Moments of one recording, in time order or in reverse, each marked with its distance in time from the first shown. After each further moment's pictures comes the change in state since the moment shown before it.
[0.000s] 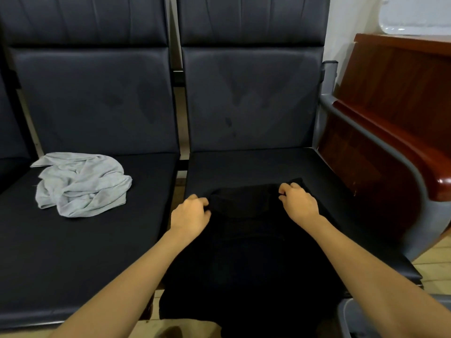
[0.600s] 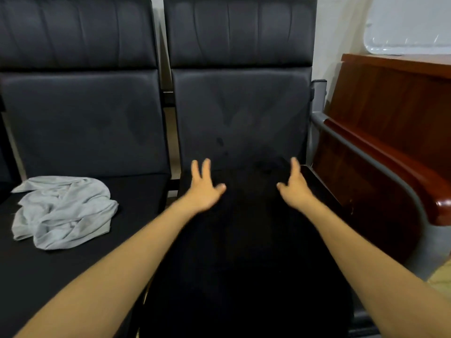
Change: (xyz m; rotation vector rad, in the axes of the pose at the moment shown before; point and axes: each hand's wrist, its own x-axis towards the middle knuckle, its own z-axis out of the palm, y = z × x) left_hand 0.098 0.052 -0.034 -0.395 -0.115 0.026; right_hand 0.067 0.005 -0.044 0.623 0.036 0.108
